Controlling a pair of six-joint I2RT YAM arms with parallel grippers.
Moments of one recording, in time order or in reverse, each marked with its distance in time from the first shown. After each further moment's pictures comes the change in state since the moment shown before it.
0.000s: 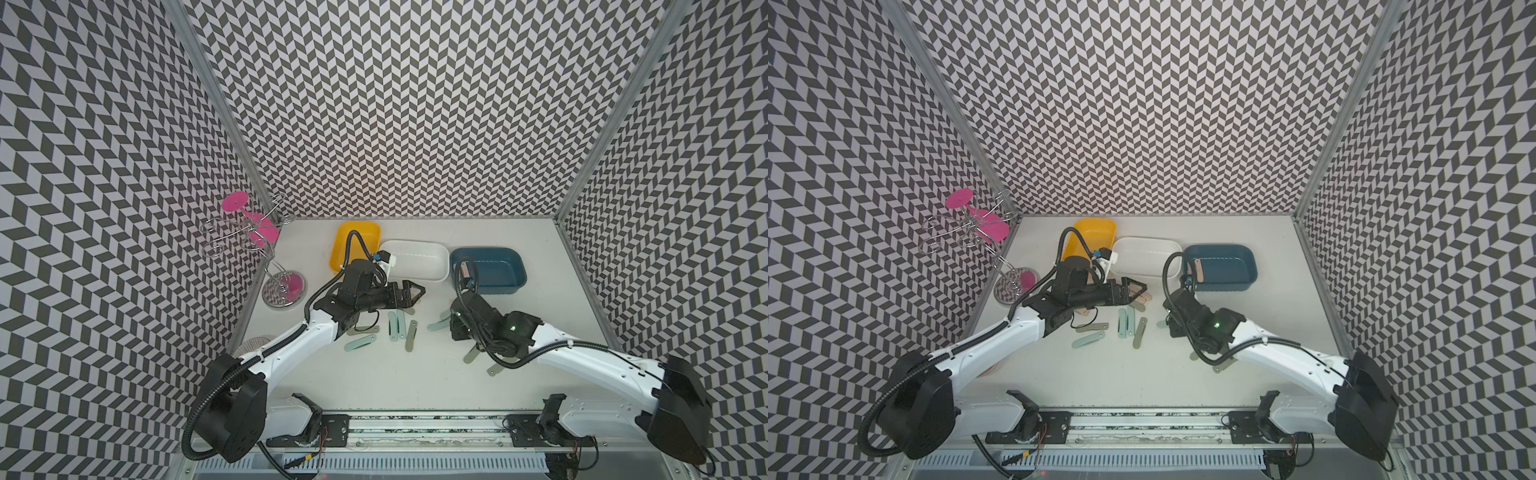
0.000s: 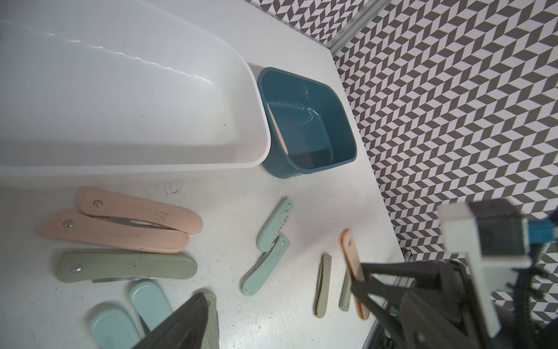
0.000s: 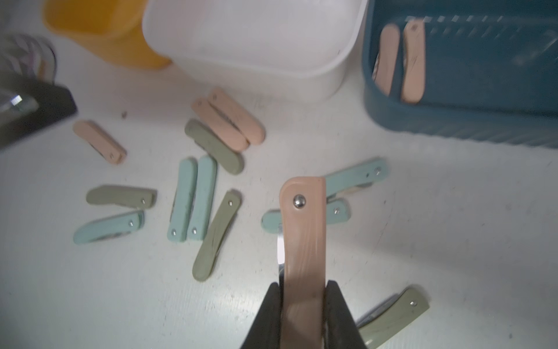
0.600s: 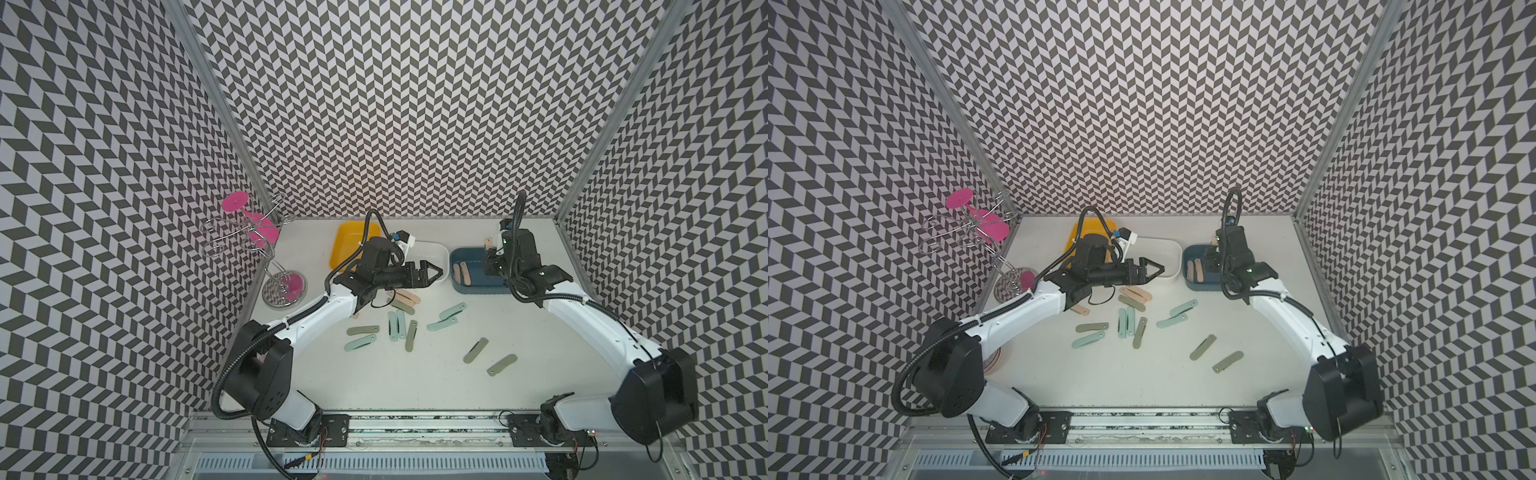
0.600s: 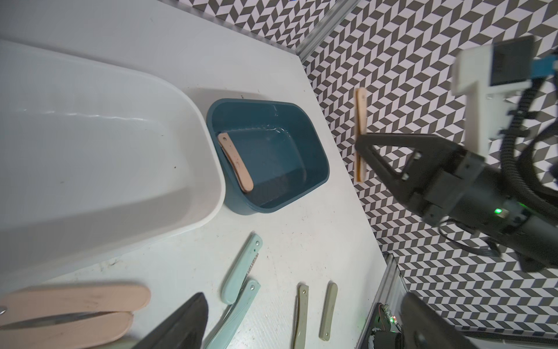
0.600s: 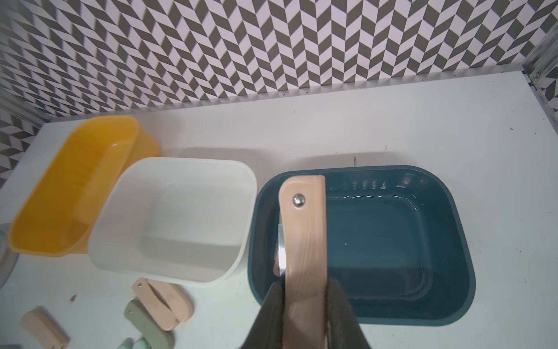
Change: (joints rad) left arm -0.033 0.239 0.278 0.000 0.066 0.008; right arm -0.524 0.196 0.214 0.200 -0.178 -0.381
